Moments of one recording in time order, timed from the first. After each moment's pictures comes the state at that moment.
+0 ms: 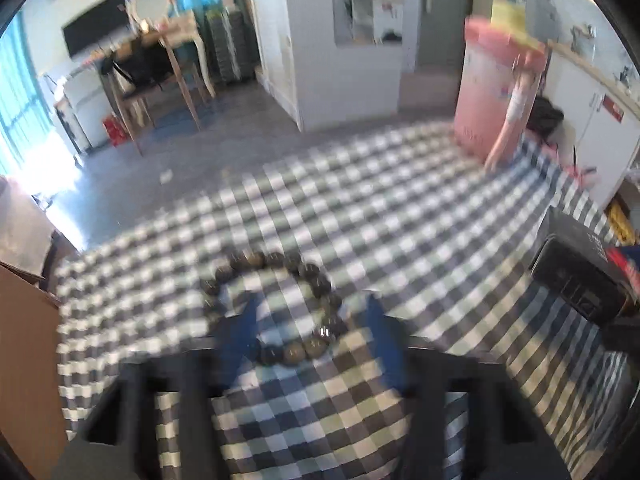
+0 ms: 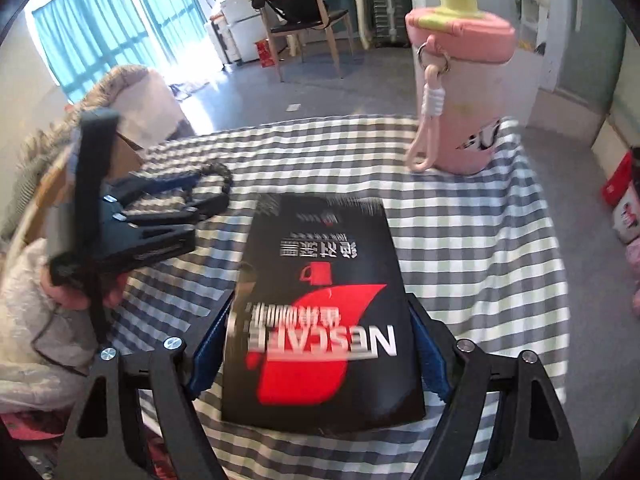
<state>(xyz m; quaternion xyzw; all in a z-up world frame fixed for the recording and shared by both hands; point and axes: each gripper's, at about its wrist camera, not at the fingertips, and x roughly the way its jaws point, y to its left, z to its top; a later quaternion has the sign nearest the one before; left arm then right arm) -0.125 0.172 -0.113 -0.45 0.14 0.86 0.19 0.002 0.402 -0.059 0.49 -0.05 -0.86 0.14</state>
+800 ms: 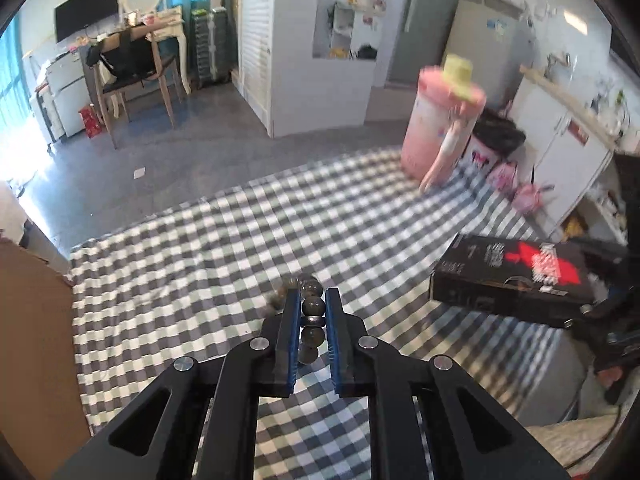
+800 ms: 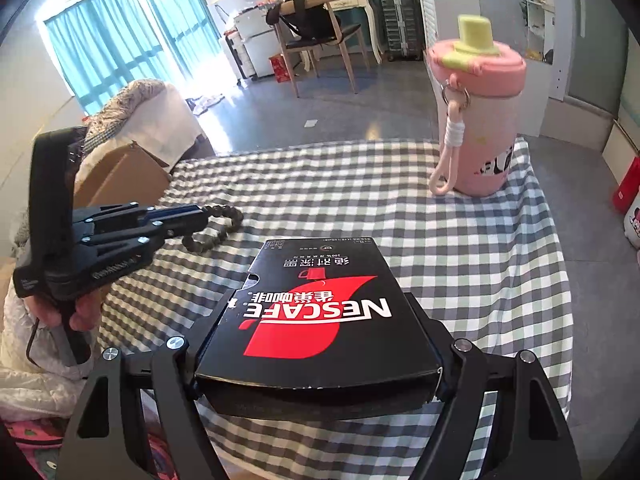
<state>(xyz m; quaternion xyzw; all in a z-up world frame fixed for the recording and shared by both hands) -0.077 0.128 -0.033 -0.43 0.07 0.86 0.25 0.000 0.389 -0.039 0.46 -0.06 -0.87 0.16</state>
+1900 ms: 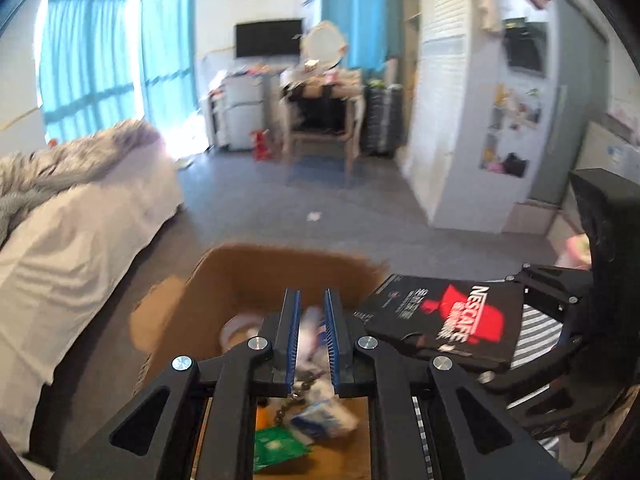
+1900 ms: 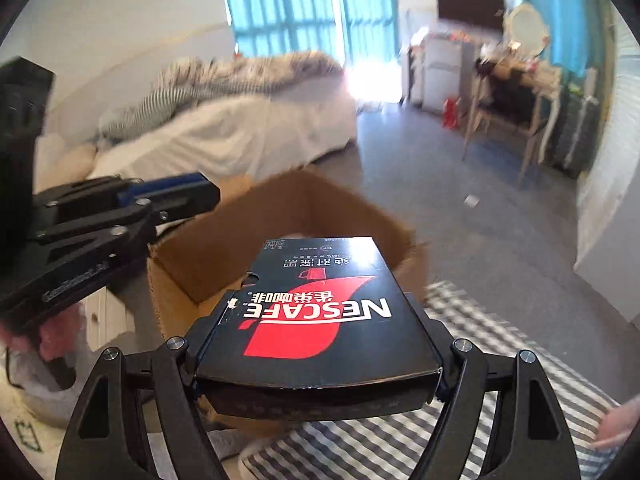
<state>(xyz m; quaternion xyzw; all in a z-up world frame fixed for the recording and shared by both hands) -0.043 -0.177 0.087 -0.34 -0.01 0.94 -0.02 -0.055 0.014 0.049 0.39 0.11 -0.83 0.39</state>
